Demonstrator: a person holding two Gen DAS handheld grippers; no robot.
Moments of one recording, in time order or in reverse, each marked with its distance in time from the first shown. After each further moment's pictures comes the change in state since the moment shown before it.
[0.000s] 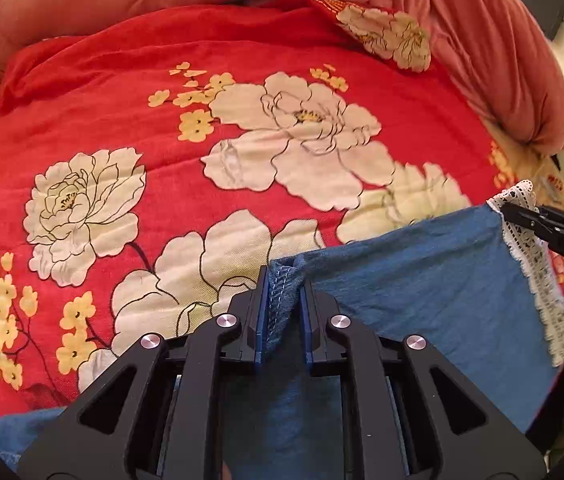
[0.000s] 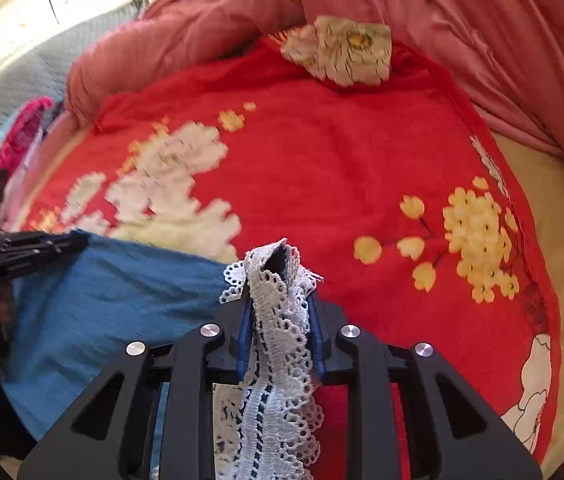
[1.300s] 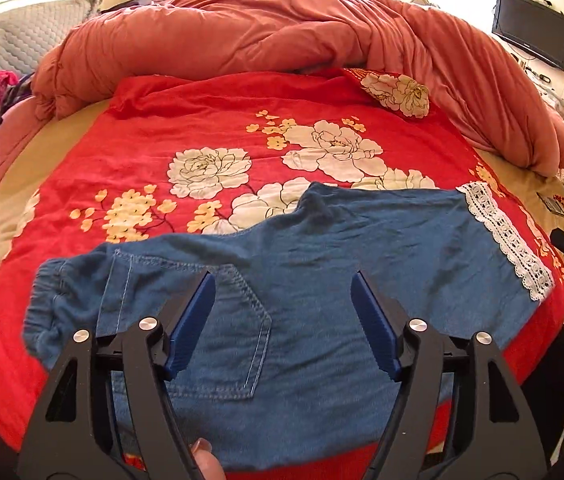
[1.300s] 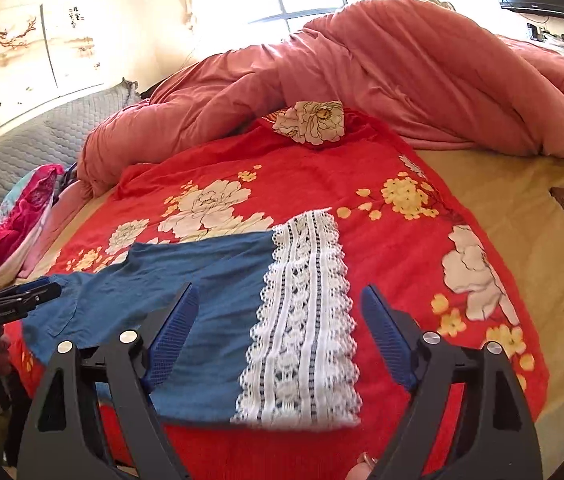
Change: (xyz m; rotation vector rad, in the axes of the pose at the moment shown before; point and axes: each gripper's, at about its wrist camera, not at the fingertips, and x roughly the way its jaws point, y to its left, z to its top) left arm -0.143 -0.015 -0.109 -0.092 -0.227 0.171; right arm -0.132 0.041 -0.105 0.136 -0.324 -0.031
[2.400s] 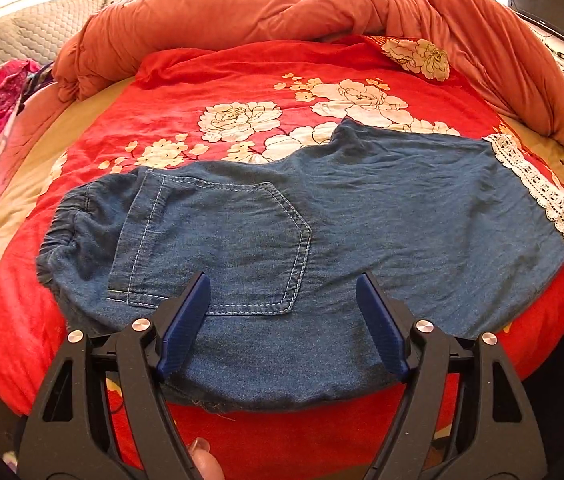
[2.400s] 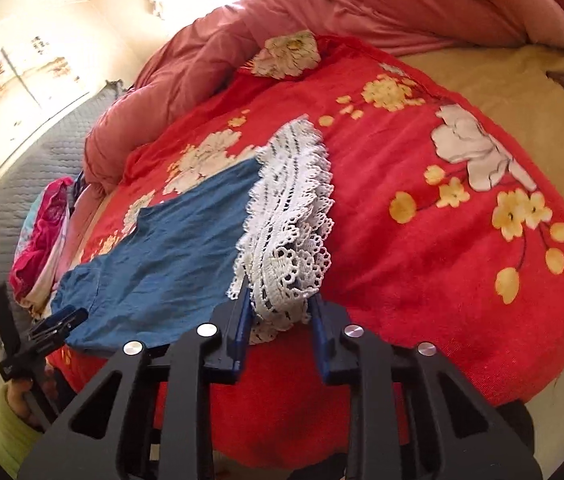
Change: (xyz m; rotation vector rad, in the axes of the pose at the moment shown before) left arm 0.002 0.008 -0.050 0.019 0.063 0.109; right arm 0.002 -0.029 -0.043 0.202 0.156 0.110
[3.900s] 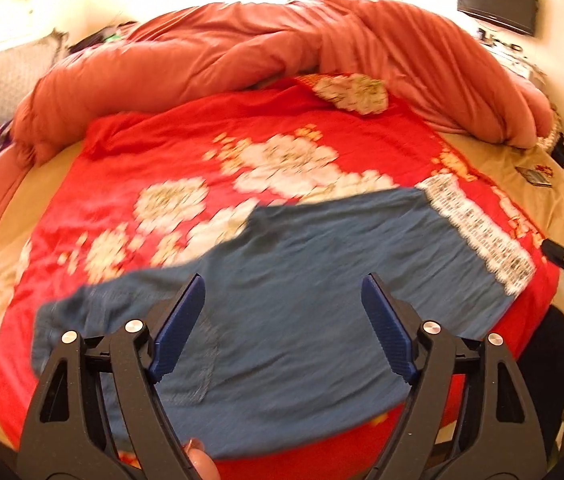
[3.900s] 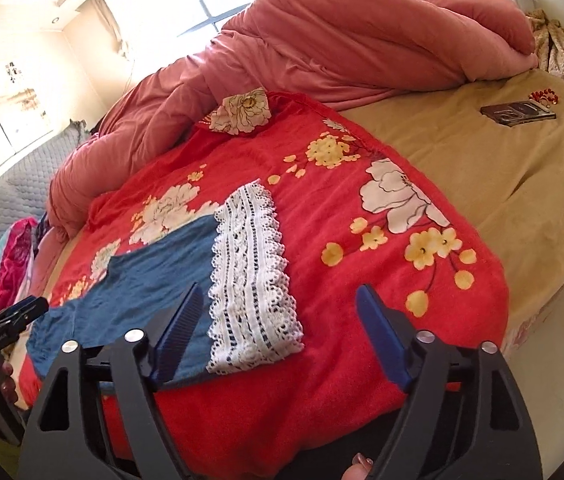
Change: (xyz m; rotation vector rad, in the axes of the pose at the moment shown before) left arm -0.030 -0.066 0.070 0.133 -0.097 -0.132; right arm -0.037 -0.007 0.006 0.064 -0.171 -0.164
